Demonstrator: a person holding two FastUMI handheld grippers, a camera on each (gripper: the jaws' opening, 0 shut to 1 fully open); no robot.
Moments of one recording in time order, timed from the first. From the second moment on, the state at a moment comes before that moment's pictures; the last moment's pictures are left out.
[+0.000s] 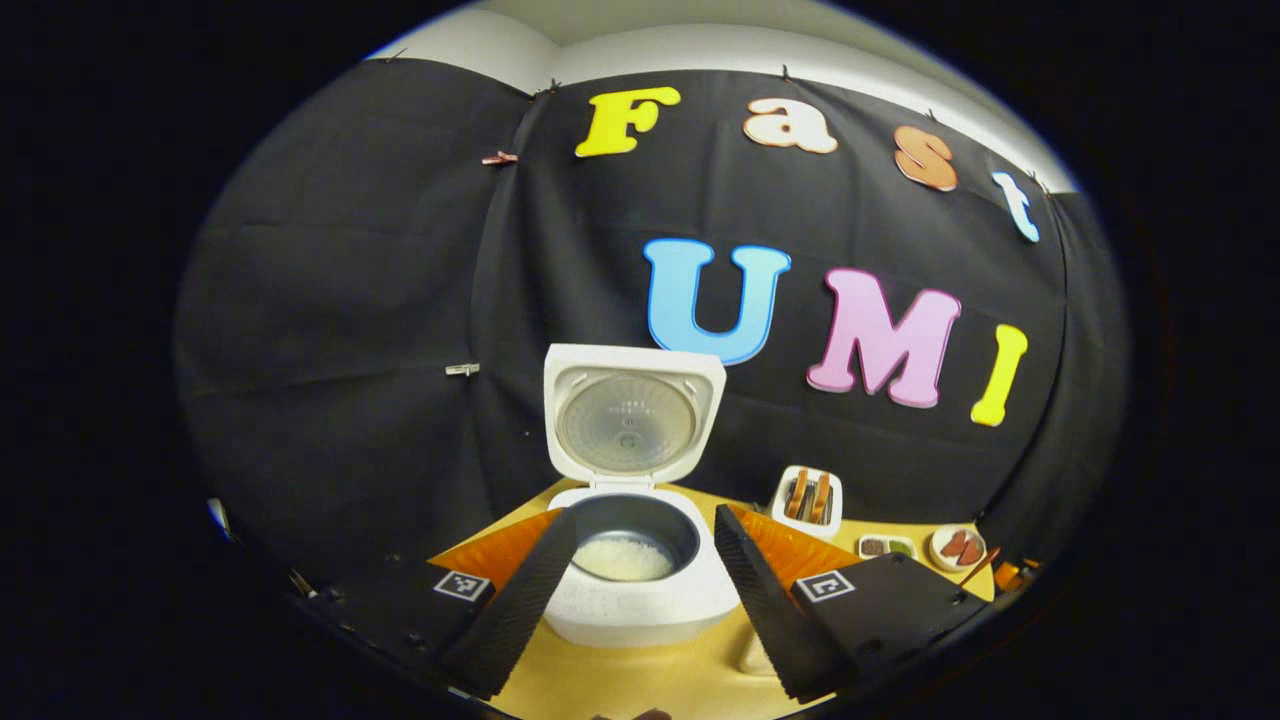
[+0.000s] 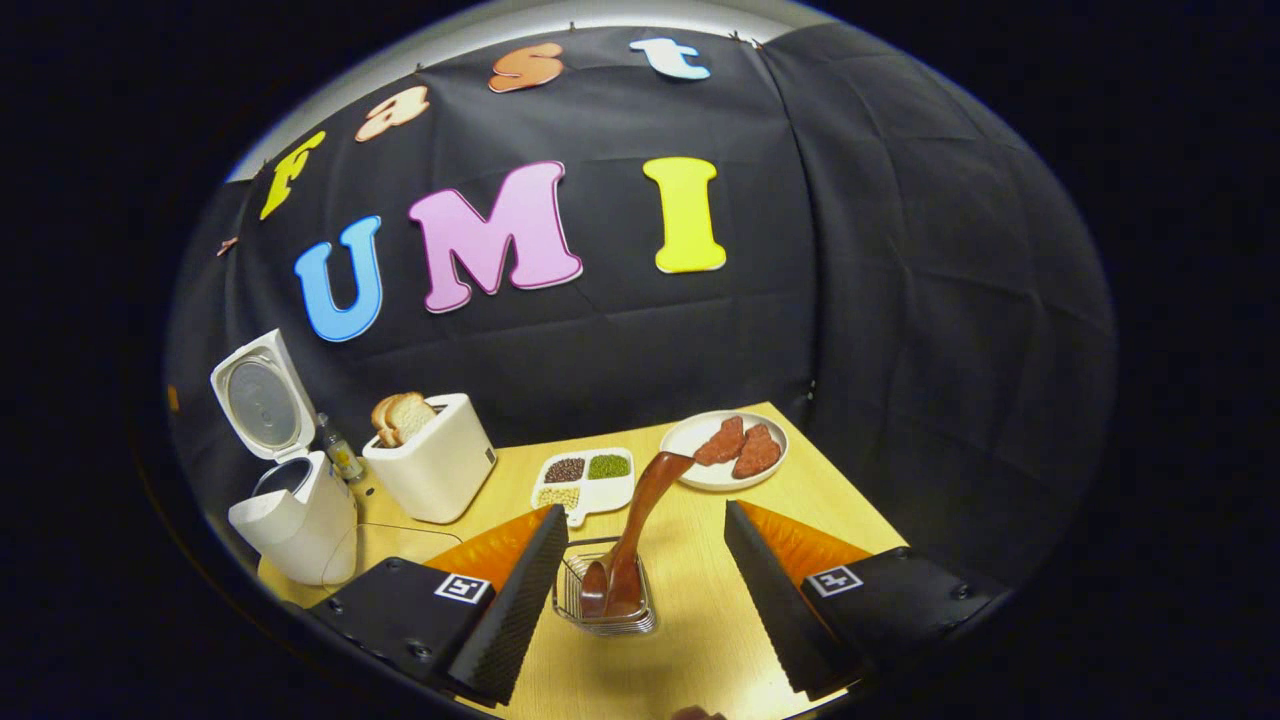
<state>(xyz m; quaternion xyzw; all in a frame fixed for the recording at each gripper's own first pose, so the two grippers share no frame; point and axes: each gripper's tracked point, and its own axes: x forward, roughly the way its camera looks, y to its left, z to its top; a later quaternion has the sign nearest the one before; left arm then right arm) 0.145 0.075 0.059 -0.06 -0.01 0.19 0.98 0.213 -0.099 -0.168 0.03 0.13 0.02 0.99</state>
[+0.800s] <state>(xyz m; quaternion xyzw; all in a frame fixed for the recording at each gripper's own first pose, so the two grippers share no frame) 0.318 0.195 0.184 -0.03 -0.09 0.15 0.99 0.108 -0.124 -0.086 0.00 0.10 -0.05 0.99</state>
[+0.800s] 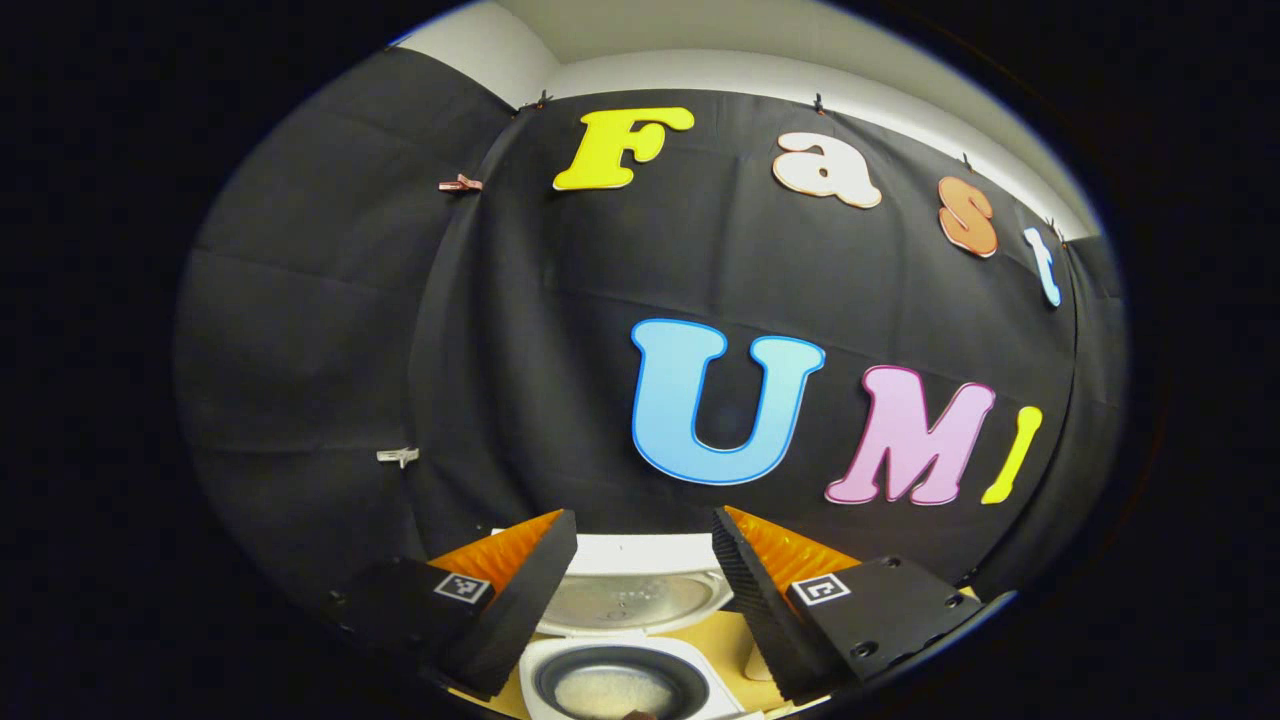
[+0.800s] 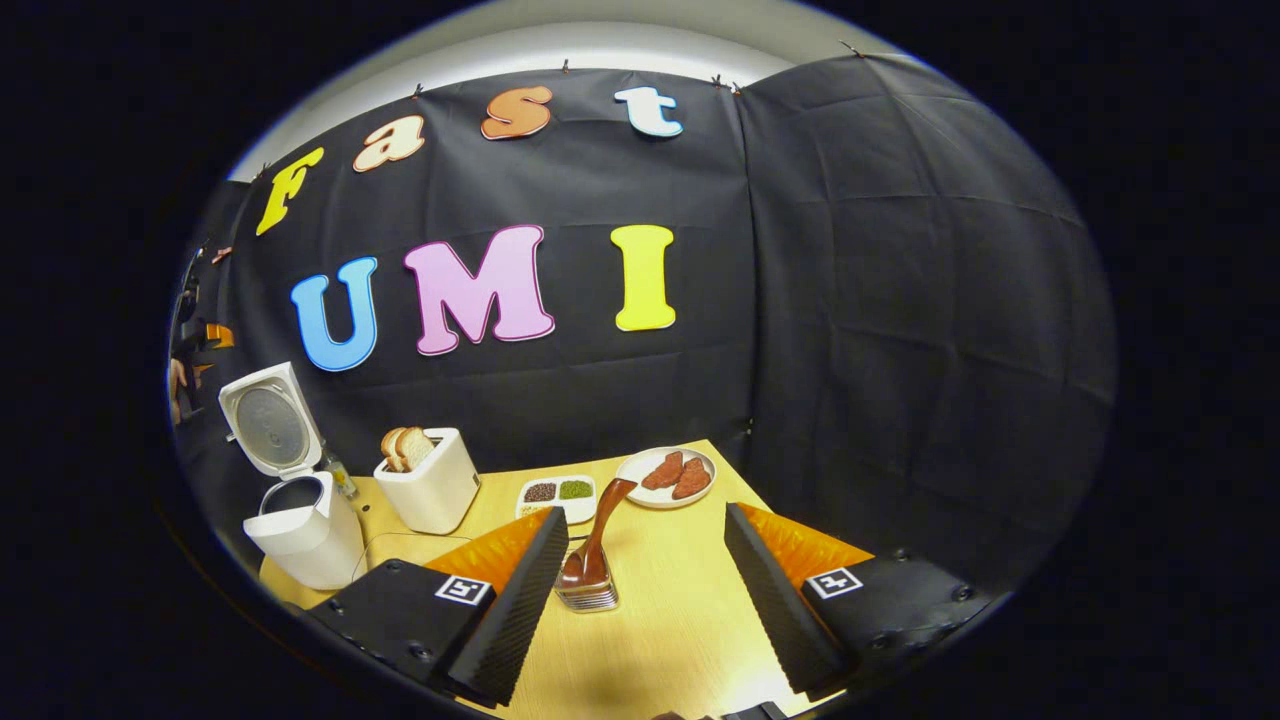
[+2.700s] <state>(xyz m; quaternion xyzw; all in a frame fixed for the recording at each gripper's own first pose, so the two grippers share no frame) 0.283 0.126 -0.072 -0.03 0.20 0.17 0.97 0.075 -0.011 -0.133 0.01 0.16 0.10 0.98</state>
